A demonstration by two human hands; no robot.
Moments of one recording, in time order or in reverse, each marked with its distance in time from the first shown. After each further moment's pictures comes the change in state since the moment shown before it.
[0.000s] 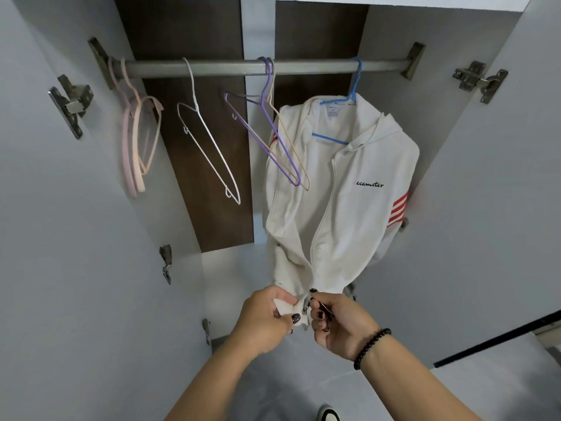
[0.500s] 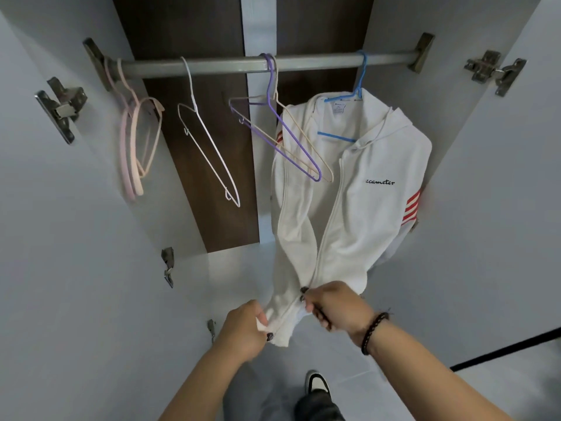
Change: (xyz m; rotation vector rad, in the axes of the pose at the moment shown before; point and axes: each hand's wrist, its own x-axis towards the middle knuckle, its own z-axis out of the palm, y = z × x) left_hand 0.027 -0.037 -0.016 0.488 0.012 -0.084; right_hand 0.010 -0.027 0.008 -0.681 0.067 -0.317
